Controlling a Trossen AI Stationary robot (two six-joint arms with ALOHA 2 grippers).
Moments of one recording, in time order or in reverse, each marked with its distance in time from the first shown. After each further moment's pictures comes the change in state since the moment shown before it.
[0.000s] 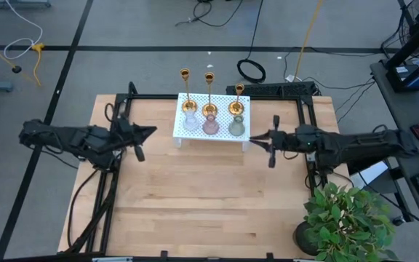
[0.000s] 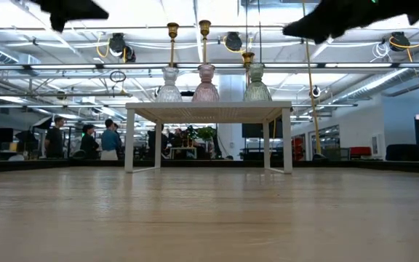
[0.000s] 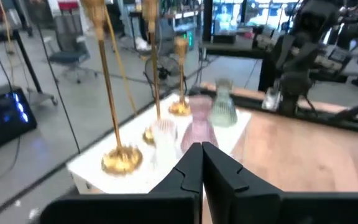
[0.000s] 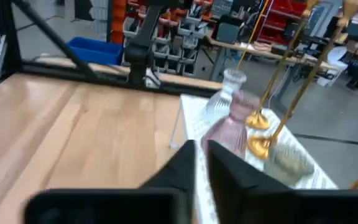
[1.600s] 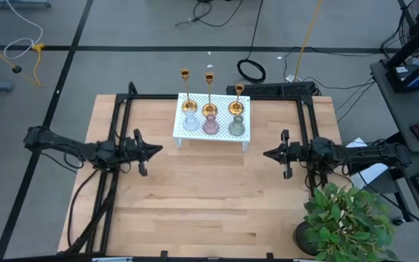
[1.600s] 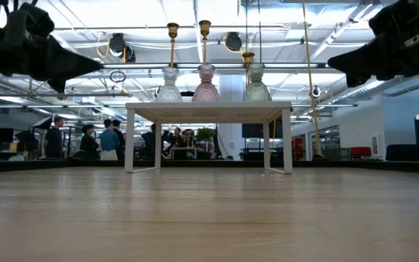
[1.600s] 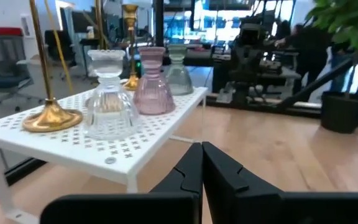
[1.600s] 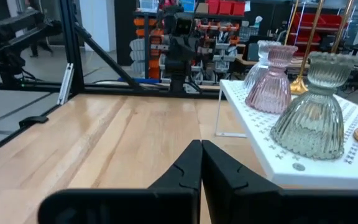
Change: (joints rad) left arm 0.001 -0.239 -0.632 0.584 0.213 0.095; right arm 0.001 -0.511 -0.494 0.119 -0.165 0.151
